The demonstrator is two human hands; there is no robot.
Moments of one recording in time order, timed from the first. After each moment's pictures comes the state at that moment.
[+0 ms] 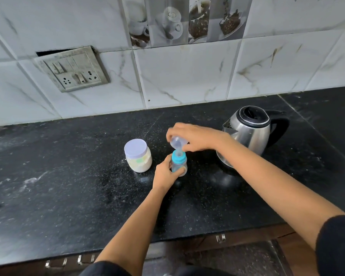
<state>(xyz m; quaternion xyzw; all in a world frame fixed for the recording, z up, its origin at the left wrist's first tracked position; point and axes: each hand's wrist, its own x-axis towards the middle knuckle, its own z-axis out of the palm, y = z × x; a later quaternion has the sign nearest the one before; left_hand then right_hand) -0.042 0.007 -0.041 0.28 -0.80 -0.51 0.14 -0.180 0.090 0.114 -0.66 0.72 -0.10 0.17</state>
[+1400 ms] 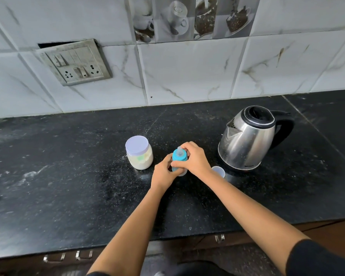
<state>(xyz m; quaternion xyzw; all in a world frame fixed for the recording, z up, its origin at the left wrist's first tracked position) -0.033 0.005 -0.041 0.28 -0.79 -0.53 0.14 -0.140 0.093 0.003 -0.38 0.83 -0.39 0.13</state>
